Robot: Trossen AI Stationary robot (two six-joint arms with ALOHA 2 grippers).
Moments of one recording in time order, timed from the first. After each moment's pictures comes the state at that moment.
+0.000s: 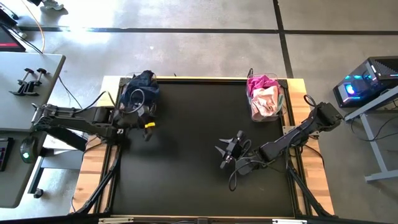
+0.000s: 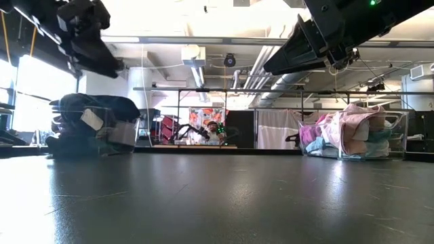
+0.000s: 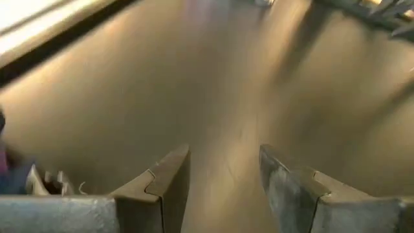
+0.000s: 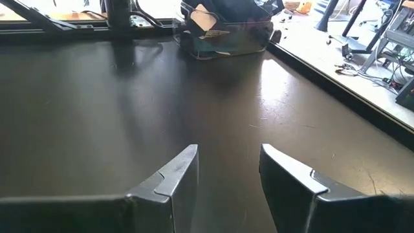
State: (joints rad) left arm -0.03 0.70 0.58 -0.55 -0.33 -0.44; right arm 0.51 1.57 0.79 0.14 0.96 0.42
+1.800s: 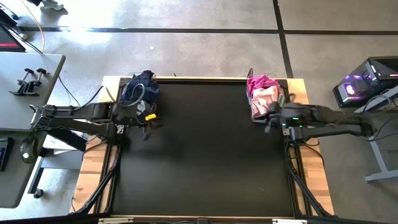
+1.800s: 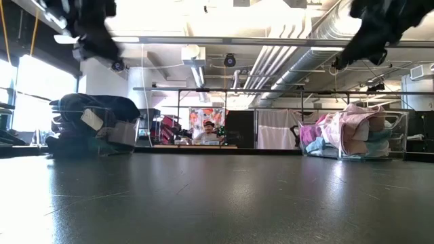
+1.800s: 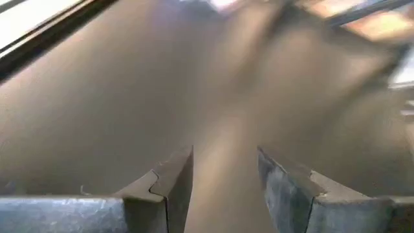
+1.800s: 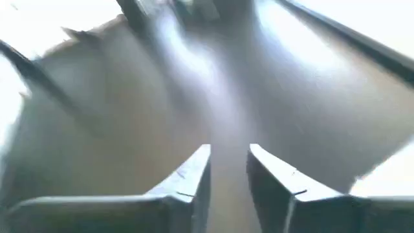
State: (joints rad) left arm 0.02 0.76 0.72 -0.65 -0.20 -0.41; right arm -0.03 0.60 0.67 -0.70 0.18 0.39
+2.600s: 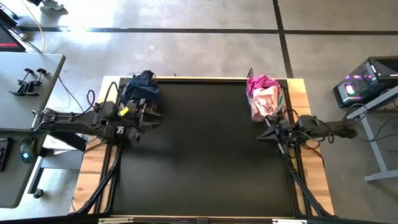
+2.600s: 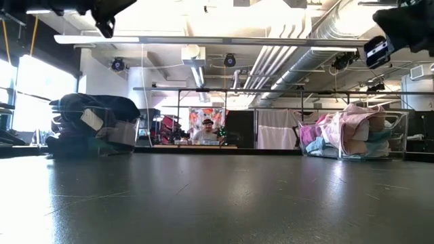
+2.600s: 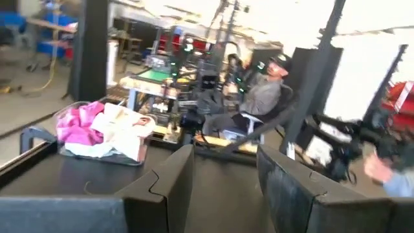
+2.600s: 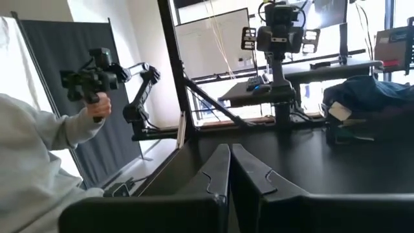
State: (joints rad) left arm 0.02 0.55 0.42 0.20 0.03 -0.23; right arm 0.14 0.00 0.10 0.00 -0.13 0.18
